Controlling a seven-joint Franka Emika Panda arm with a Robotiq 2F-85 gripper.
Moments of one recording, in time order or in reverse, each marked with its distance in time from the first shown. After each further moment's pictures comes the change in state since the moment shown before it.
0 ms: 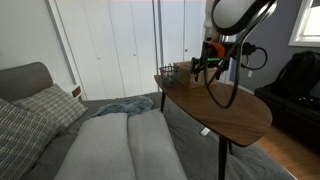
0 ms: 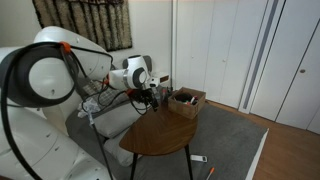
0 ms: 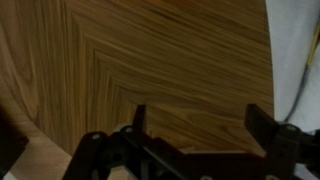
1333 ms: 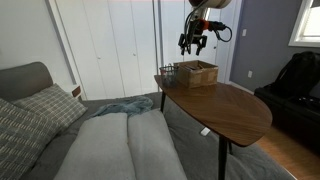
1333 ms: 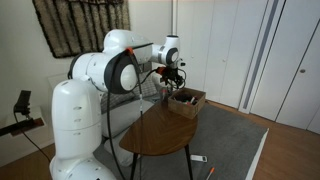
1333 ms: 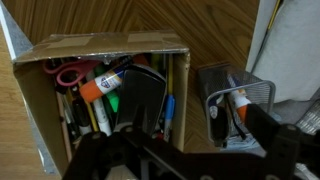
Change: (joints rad) arm 0.002 0.529 -0.172 0.818 0.159 -0.294 -0.495
